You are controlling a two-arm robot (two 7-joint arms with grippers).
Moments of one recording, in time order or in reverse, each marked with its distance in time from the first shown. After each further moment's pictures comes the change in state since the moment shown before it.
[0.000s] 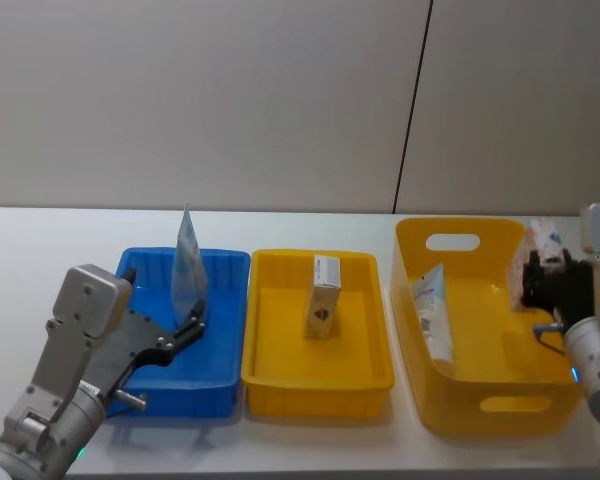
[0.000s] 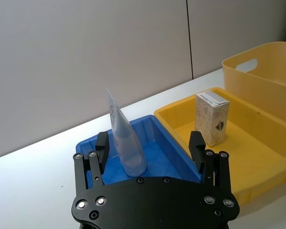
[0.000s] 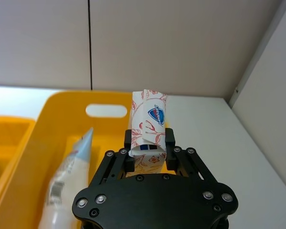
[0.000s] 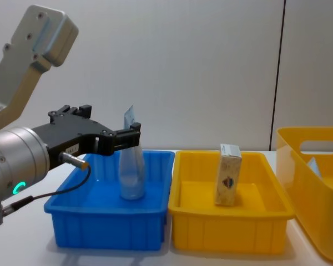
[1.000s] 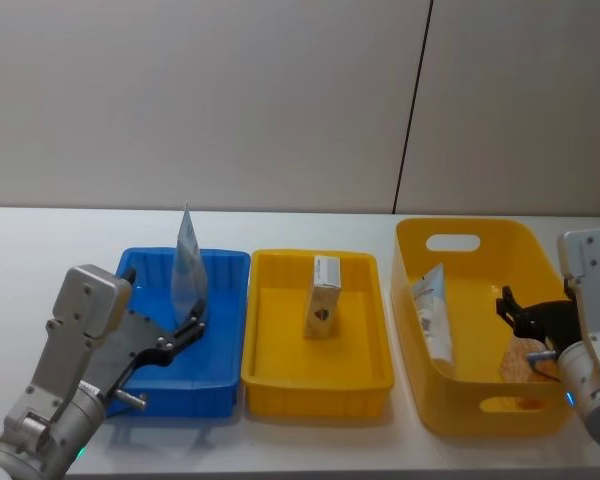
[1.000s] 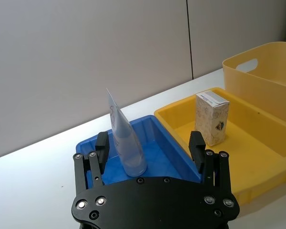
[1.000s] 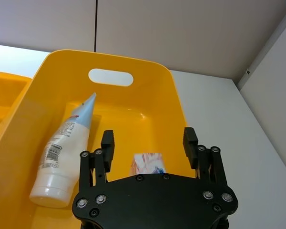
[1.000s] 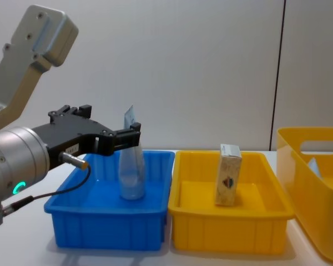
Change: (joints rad) left arm 0.000 0.000 0.000 0.000 0.000 0.000 0.000; right arm -0.014 0.026 -0.024 0.032 -0.029 0.054 0.035
